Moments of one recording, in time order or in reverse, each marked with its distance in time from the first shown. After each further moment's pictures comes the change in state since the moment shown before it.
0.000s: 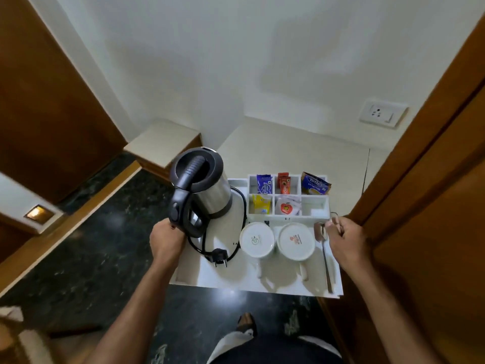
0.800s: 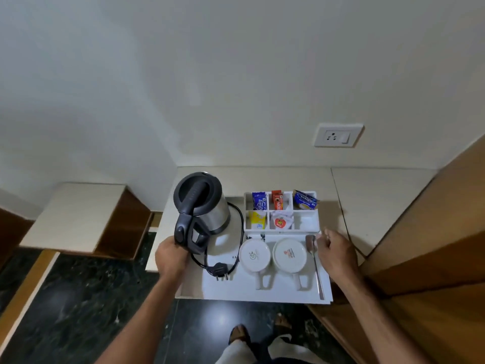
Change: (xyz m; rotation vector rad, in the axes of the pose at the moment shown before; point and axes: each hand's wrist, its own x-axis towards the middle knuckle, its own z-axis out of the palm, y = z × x) left_hand 0.218 0.129 0.226 0.113 -0.347 0.042; right_hand 0.199 0.012 0.060 -0.095 0.162 0.411
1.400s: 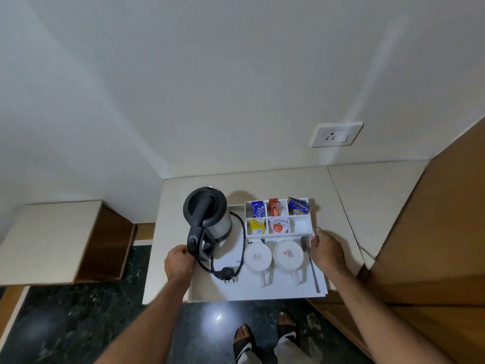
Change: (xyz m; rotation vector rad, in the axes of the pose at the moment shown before) left_hand 0.087 -0.019 0.047 0.217 -0.232 -0.029; right_hand 0.043 0.000 0.068 -0.088 -0.016 0.141
